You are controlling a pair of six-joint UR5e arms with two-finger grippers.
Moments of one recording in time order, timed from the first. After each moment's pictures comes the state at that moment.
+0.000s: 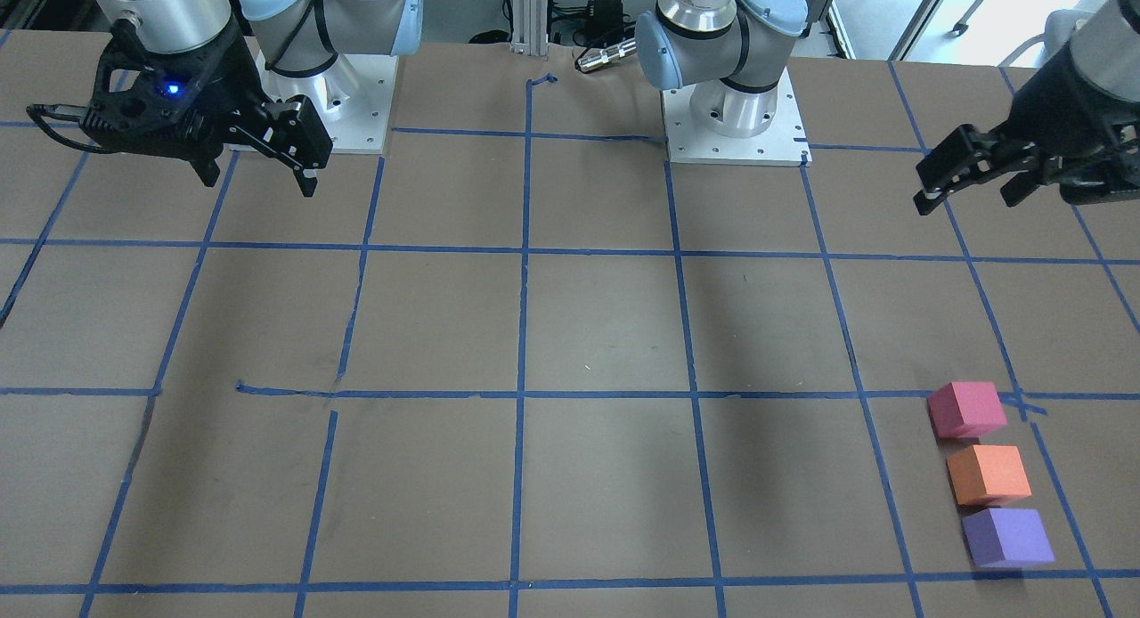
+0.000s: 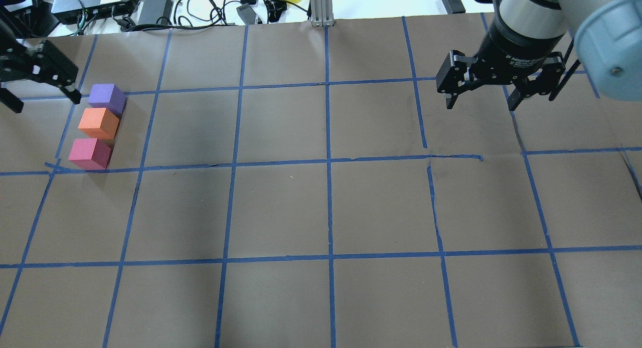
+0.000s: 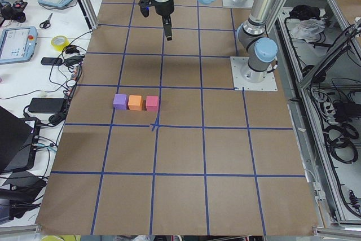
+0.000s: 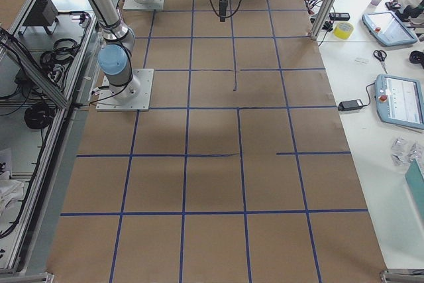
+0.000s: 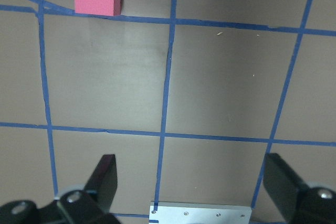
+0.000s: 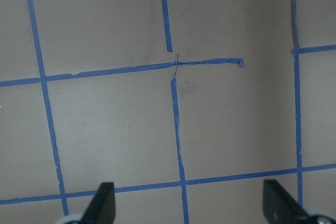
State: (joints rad) left arm -1.29 -1.60 -1.43 -1.71 1.60 0.12; right arm 1.58 -1.63 1.60 -1.58 -1.58 0.10
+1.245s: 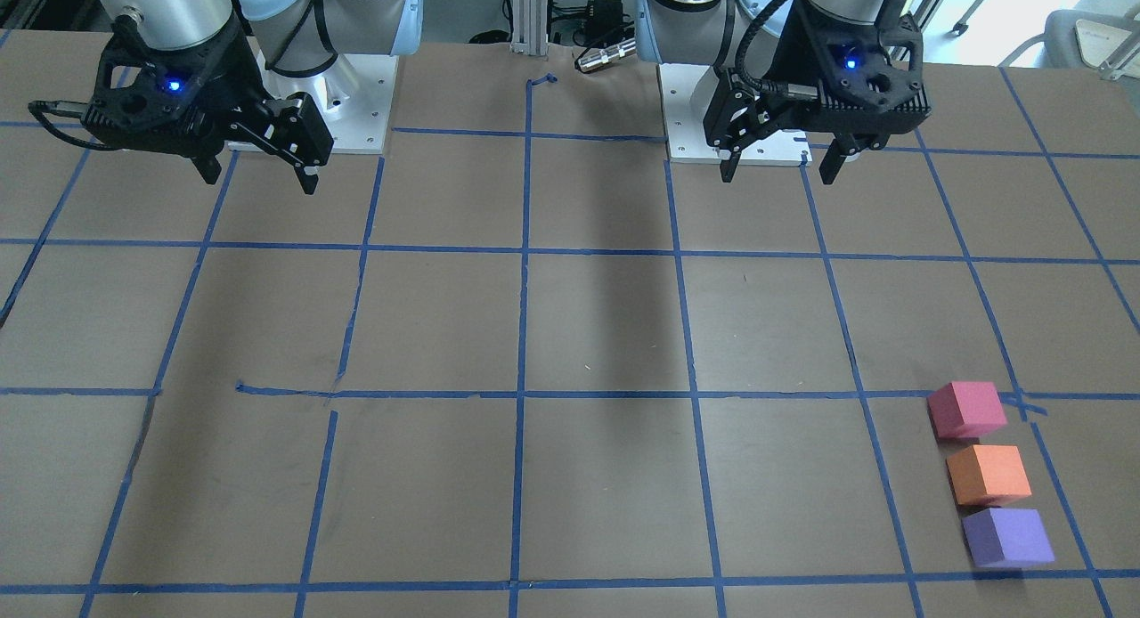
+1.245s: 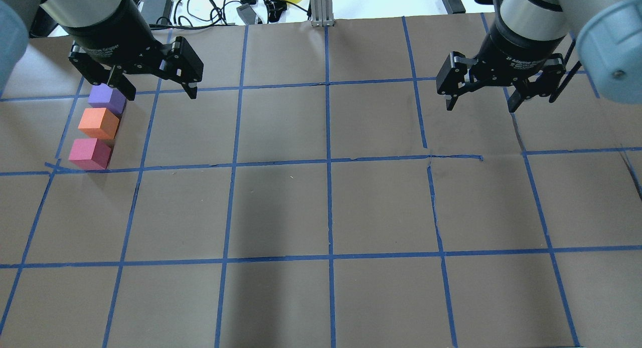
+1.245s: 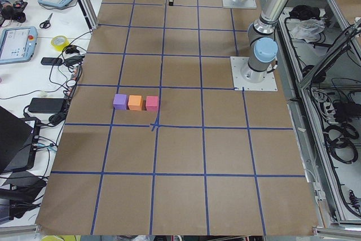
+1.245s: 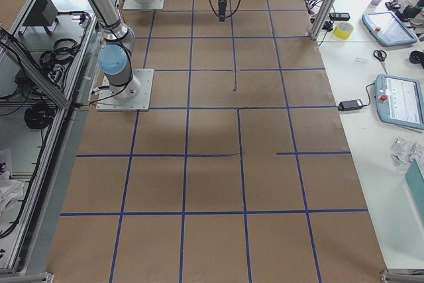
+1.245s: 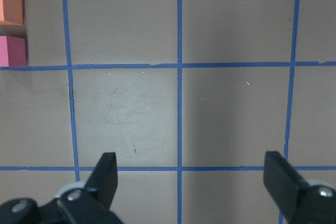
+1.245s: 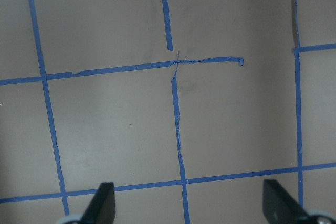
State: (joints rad) left arm -1.61 -1.54 -1.50 -1.61 1.60 -0.03; right arm 1.58 -1.63 1.61 -1.57 -1.58 0.10
